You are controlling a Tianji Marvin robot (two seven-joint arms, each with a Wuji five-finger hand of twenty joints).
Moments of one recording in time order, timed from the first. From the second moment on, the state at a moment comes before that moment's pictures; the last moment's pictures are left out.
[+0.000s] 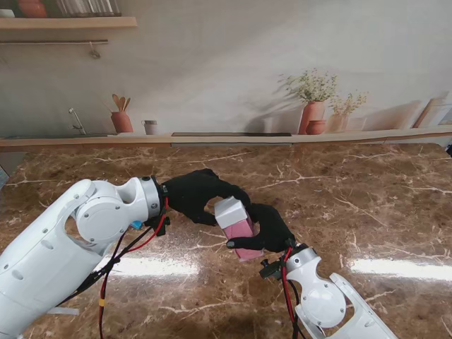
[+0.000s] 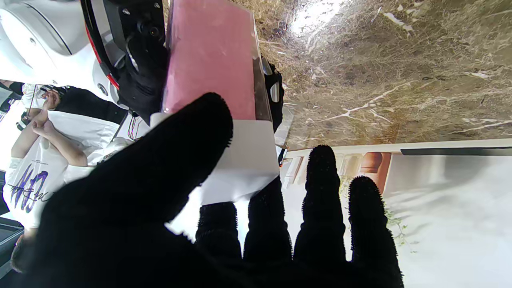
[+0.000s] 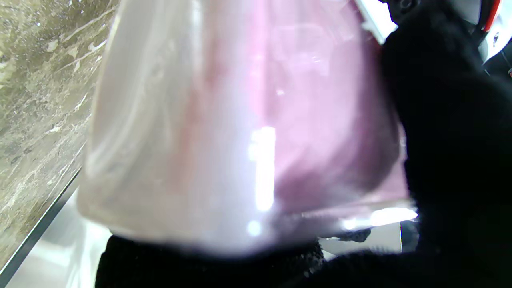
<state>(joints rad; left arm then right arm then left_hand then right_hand) 1.22 -1.00 -1.01 -1.79 0.49 -0.32 -0.53 -1.66 -1.17 1.13 -1.61 -0.23 -0.42 -0.18 0.74 -0.59 0.86 -0.11 0.30 -0.15 0.46 0.47 0.56 -0.09 0.34 0.41 0.51 0.09 0.31 0.63 0.03 0.08 0.81 0.68 0.49 -0.98 0.87 -0.33 0.86 0.19 0.73 0.55 1.12 0.14 0.51 0.91 0.98 0.15 0.94 0.79 0.58 0.16 1.37 0.72</state>
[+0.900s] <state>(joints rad) 1.24 -1.01 -1.04 -1.81 0.40 -0.27 -0.62 -1.65 -1.17 1.10 -1.59 -0.28 -0.42 -0.21 0.61 -0.48 0.65 -0.13 0.58 -0.03 0.39 0.31 0.63 0.11 0.28 0.42 0.51 0.13 0.31 0.63 -0.01 0.13 0.76 0.72 0.47 -0.98 0.81 -0.33 0.89 0.15 0.75 0.55 1.14 0.12 0.51 0.91 0.99 0.13 0.93 0.79 0.58 0.15 1.37 0.74</state>
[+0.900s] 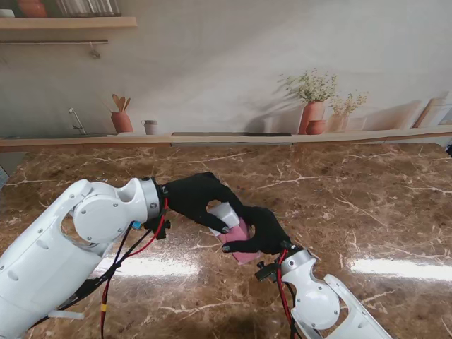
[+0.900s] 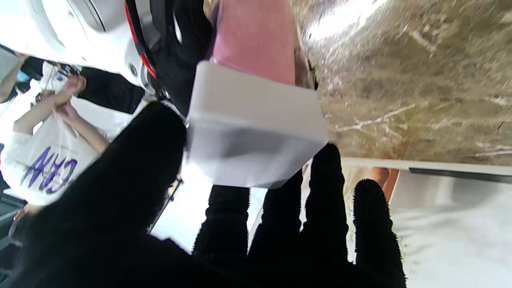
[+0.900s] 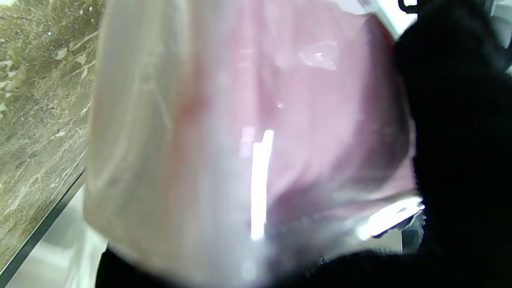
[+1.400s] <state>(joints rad) 1.25 -0.98 -1.04 -1.81 0.52 -0.39 -0.53 -1.67 -1.17 1.13 -1.62 -0.23 -0.42 -0.20 0.65 -0.67 0.83 -0.12 0.30 -0.15 0.41 0.33 0.48 -0.01 0.32 0.39 0.49 0.11 0.29 0.64 0.01 0.13 0.76 0.75 0.47 -0.98 0.79 -0.33 0.90 0.14 0.75 0.55 1.14 0.11 0.52 0.91 1.00 0.13 0.95 0.81 0.58 0.15 1.37 0.74</state>
